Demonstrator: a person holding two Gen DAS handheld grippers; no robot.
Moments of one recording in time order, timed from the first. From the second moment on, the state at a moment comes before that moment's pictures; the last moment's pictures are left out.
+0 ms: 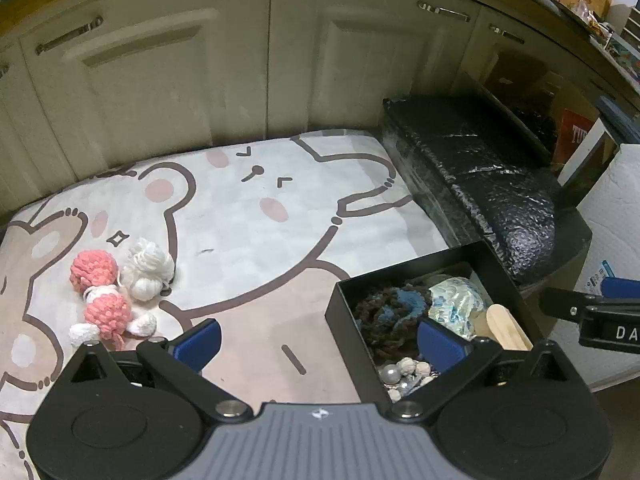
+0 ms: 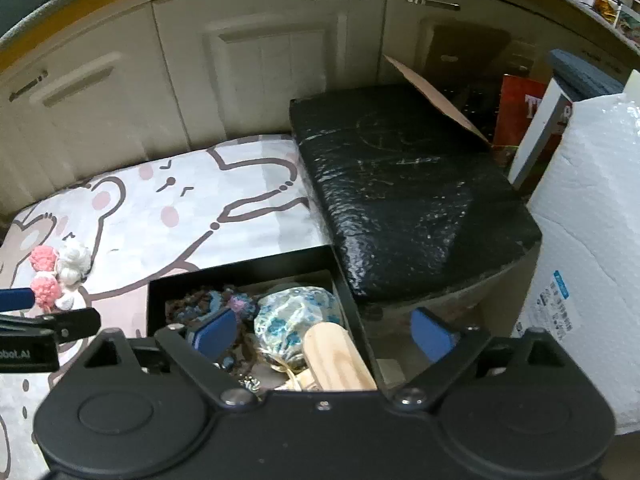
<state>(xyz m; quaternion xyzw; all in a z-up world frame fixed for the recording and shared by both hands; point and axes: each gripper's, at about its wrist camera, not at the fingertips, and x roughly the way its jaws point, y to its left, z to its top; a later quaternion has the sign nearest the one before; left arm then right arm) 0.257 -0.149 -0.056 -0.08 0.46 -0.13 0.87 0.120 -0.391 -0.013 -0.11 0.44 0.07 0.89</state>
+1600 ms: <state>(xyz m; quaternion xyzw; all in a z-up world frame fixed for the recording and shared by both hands) 0.248 0.012 -0.070 -0.09 0.42 0.00 0.90 0.099 -0.243 -0.033 -0.16 0.40 0.18 0.88</state>
